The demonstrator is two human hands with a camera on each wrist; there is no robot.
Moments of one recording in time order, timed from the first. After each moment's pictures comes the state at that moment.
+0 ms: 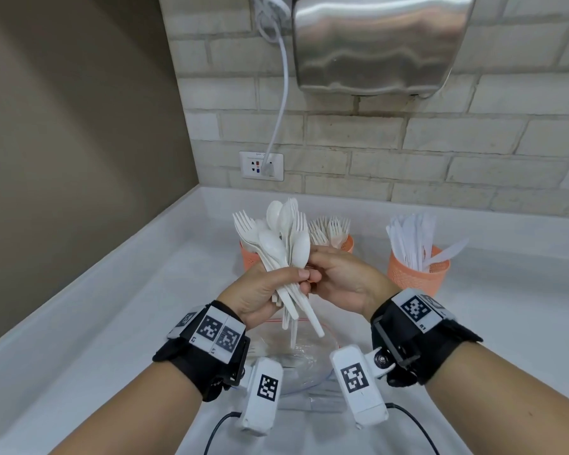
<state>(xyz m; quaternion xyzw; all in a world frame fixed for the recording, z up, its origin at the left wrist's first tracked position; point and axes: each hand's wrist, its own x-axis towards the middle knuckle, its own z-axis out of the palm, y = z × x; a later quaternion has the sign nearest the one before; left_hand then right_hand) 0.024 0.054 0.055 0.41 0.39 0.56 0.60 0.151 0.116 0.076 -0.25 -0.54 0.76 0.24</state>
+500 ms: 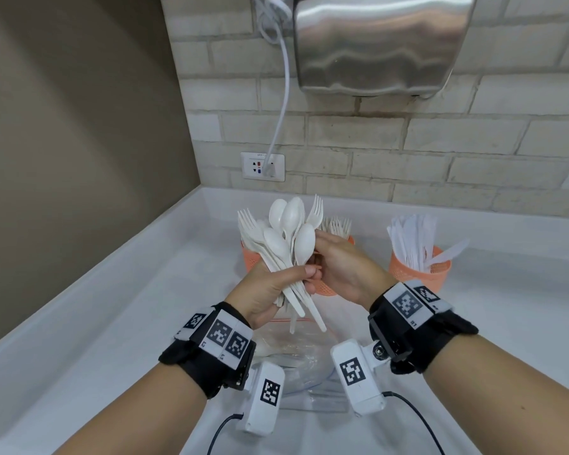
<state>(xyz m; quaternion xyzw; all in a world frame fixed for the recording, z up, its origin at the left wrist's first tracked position) 0.033 0.055 0.057 0.38 0.44 0.60 0.56 0.143 0.122 0.081 -0.29 -0.56 0.71 0.31</state>
